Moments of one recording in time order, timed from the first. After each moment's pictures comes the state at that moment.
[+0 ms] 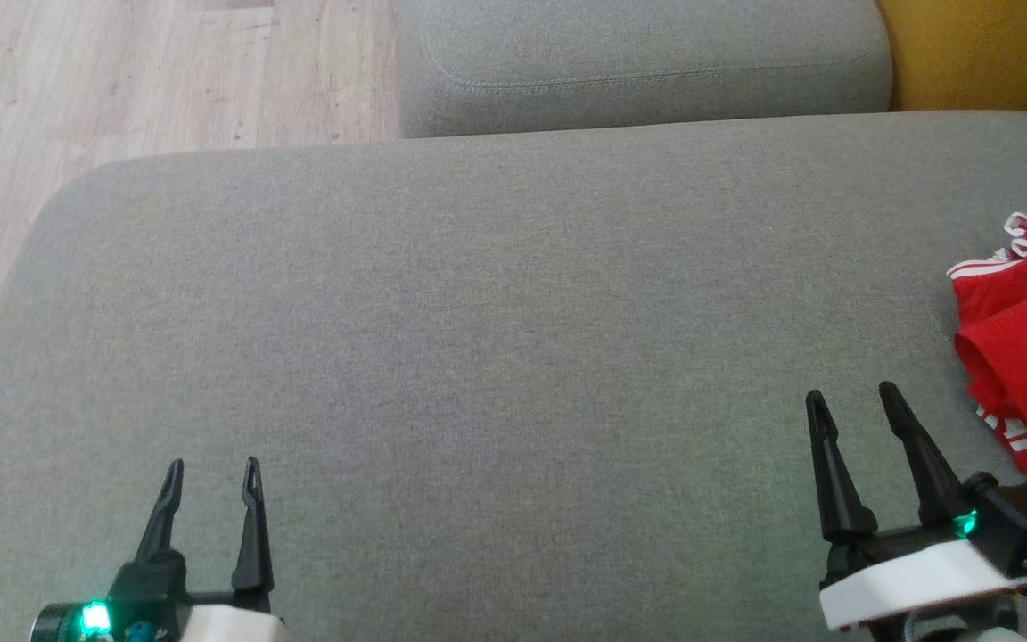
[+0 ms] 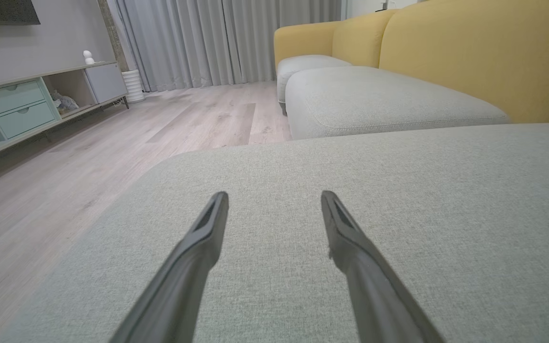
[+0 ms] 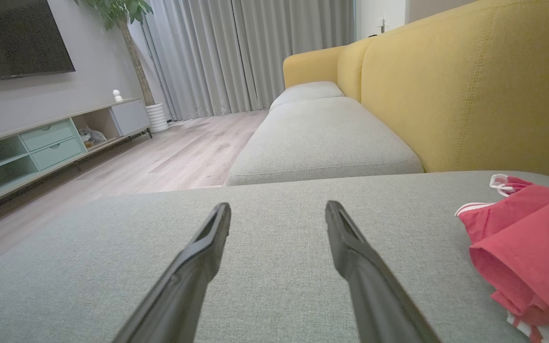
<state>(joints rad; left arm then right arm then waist) 0.05 0.30 -0.32 0.22 -0.33 0.24 -0.25 0.18 -0.05 0.05 -0.13 0.18 0.13 -0.03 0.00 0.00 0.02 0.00</state>
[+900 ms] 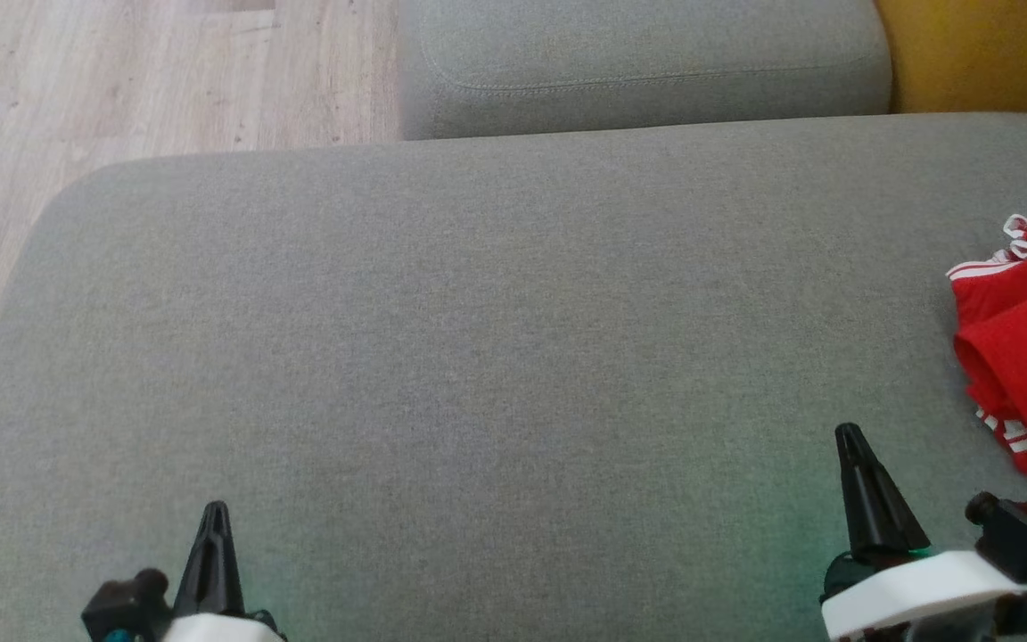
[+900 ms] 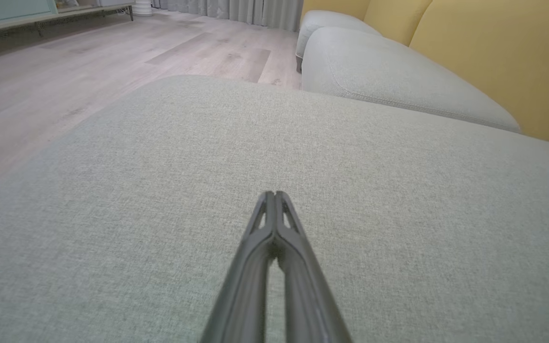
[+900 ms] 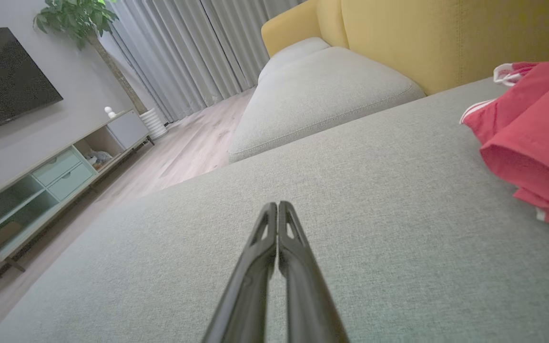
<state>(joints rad) 0.07 0.24 -0.29 0.29 -0.54 0.18 -0.19 0.17 -0.05 0.05 0.01 0.42 0.13 -0.03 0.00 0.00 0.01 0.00</state>
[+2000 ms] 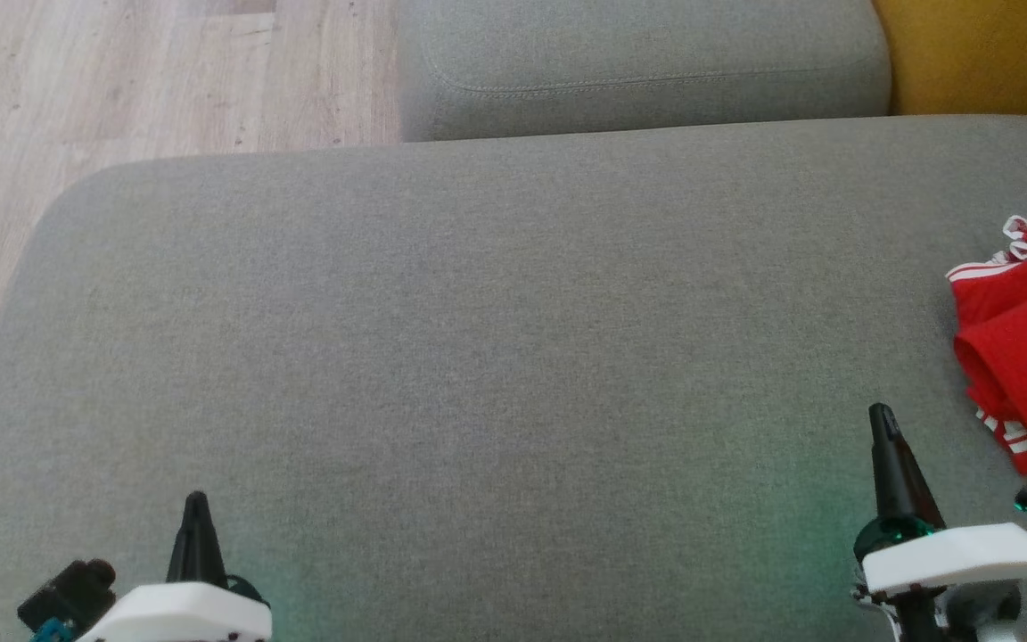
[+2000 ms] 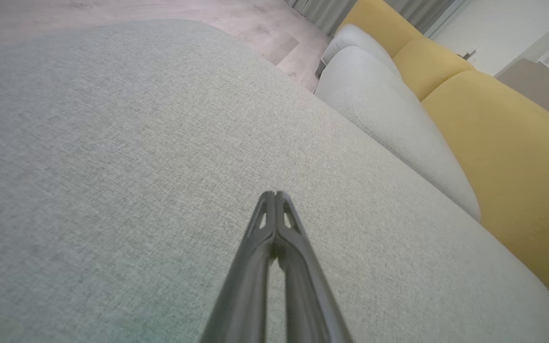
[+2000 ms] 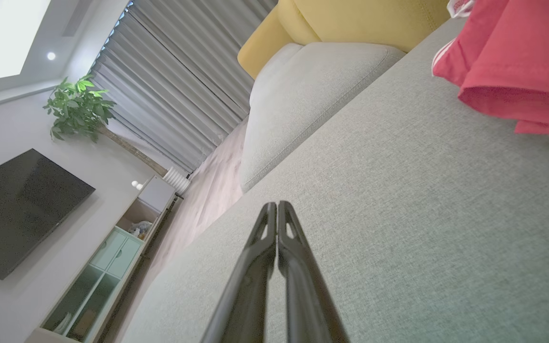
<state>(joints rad) 0.04 0.18 -0.19 0.29 -0.88 0.09 -0.11 0.11 -0.05 0.02 0.09 0.81 0.13 0.00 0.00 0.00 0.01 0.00</state>
